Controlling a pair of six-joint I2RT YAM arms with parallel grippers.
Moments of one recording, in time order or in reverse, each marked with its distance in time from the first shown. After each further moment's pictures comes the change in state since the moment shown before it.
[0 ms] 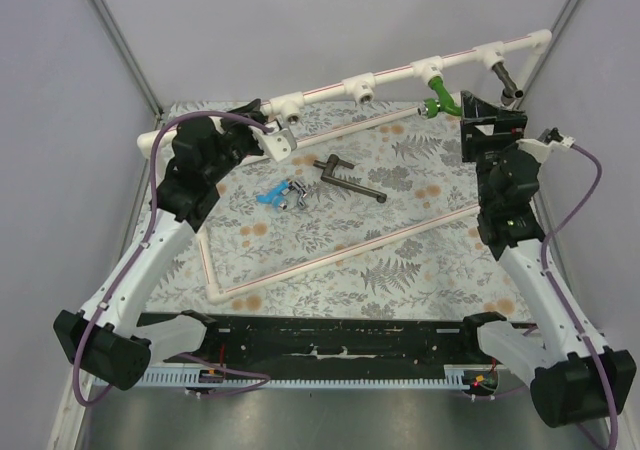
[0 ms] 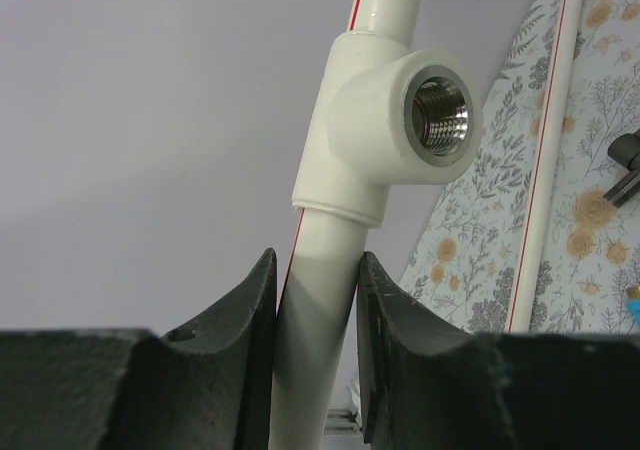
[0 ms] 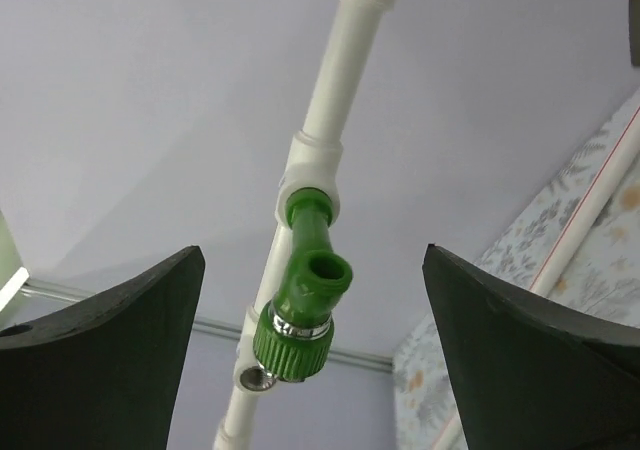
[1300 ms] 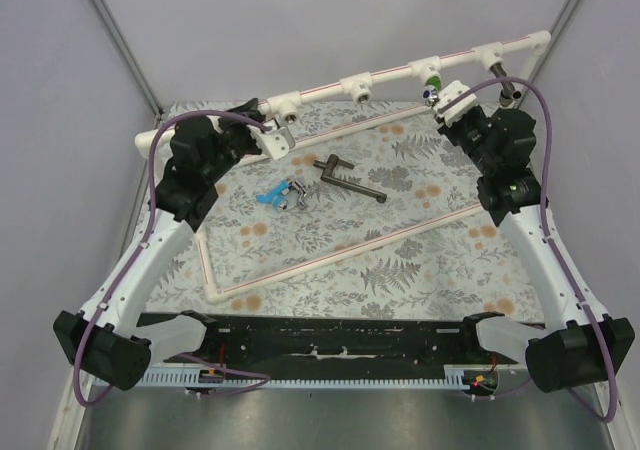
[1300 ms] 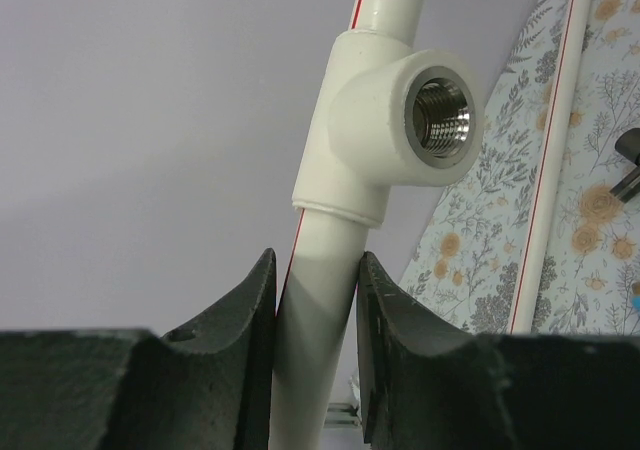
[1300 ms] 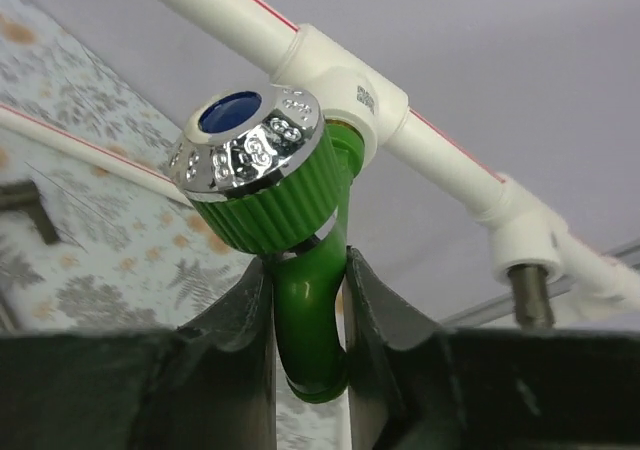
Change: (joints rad) left arm 0.003 0.000 0.001 -0.001 -0.002 0.000; right arm 0.010 0.143 0.293 -0.285 -0.491 -2.089
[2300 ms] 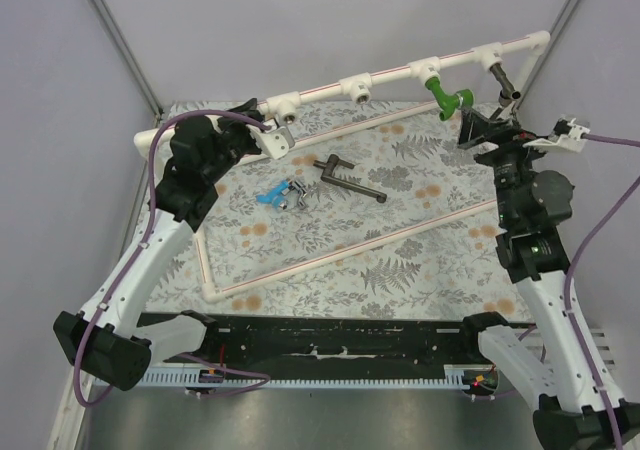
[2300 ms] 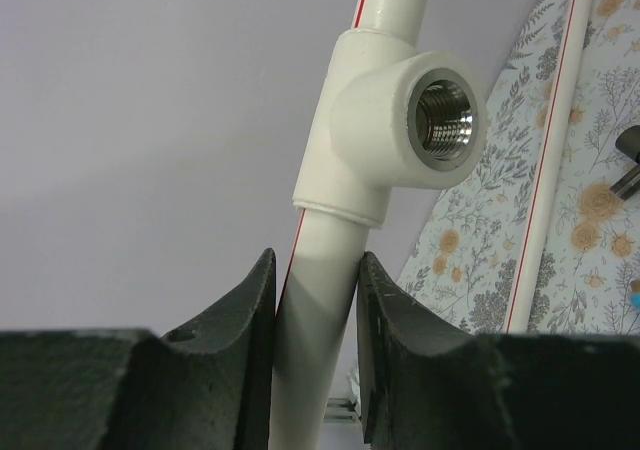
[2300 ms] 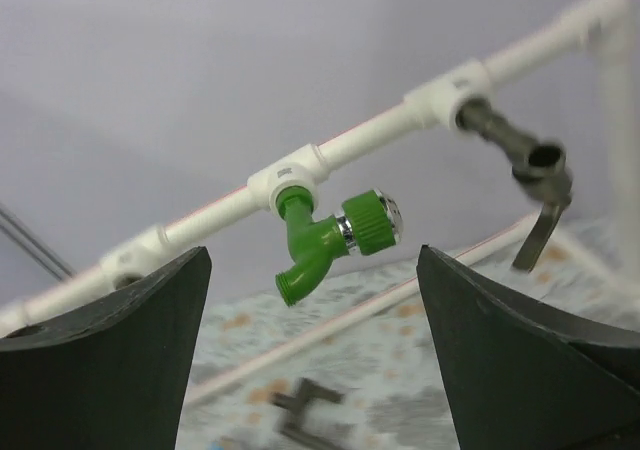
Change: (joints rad) left arm 0.006 -0.001 0.000 -0.003 -0.011 -0.006; right arm 0.002 -0.336 -0.239 0.159 0.445 1.379
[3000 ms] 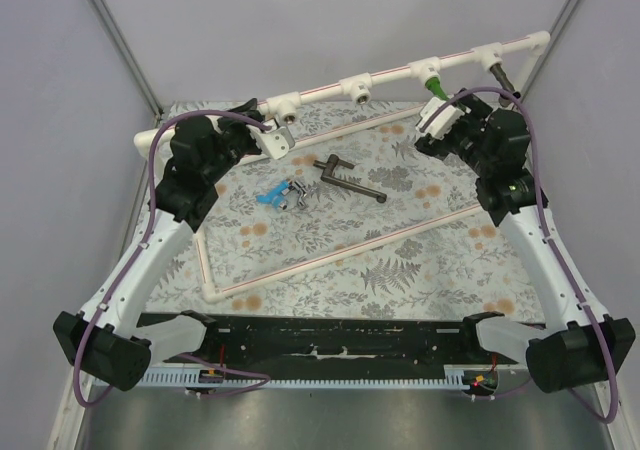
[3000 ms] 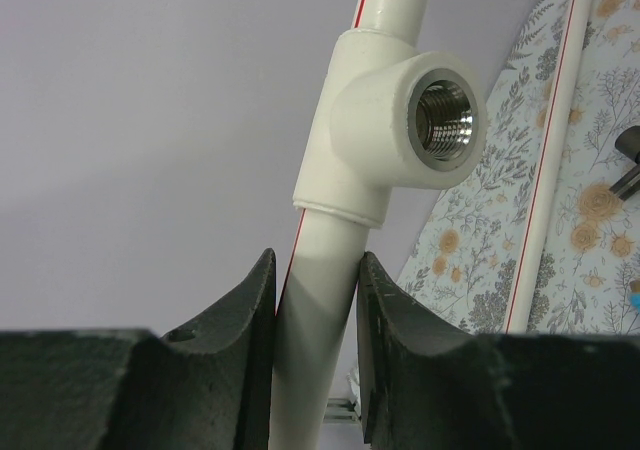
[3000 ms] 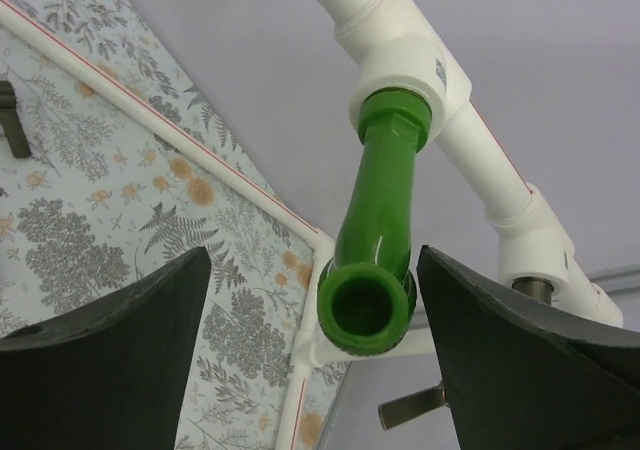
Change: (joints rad) left arm -0.004 0.000 0.000 0.000 0.001 -0.001; right arm 0.000 0.319 0.251 -0.309 -0.476 -1.521
